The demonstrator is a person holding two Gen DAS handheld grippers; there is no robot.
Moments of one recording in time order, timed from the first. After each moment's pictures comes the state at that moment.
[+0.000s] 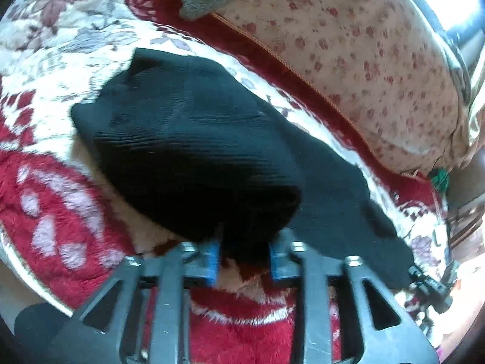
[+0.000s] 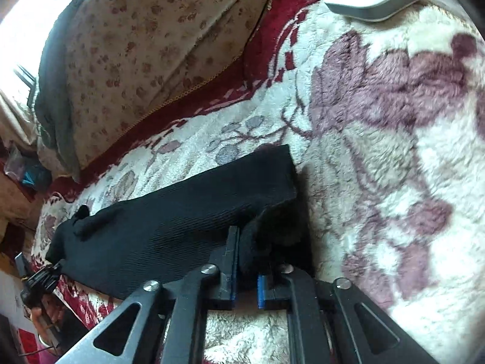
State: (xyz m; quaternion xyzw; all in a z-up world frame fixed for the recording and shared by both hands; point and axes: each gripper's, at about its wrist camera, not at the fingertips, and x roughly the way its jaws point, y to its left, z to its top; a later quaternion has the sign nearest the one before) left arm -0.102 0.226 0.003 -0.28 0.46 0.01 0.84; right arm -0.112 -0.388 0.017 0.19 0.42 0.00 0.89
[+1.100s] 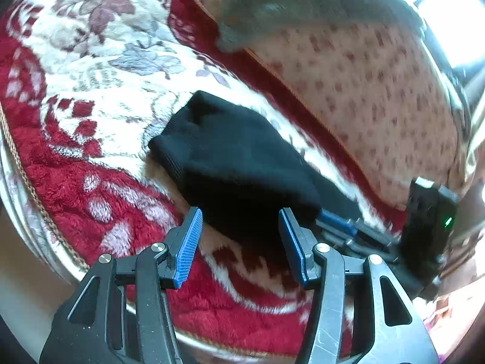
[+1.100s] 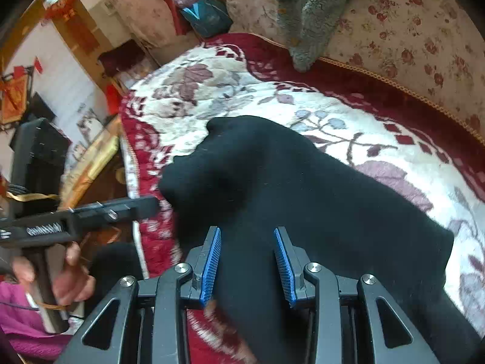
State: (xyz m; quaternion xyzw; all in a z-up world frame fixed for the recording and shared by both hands) left arm -0.133 0.273 0.032 -0.32 0.42 0.05 0.84; right arm -0.014 0.069 0.015 -0.09 0.42 0.43 0.80
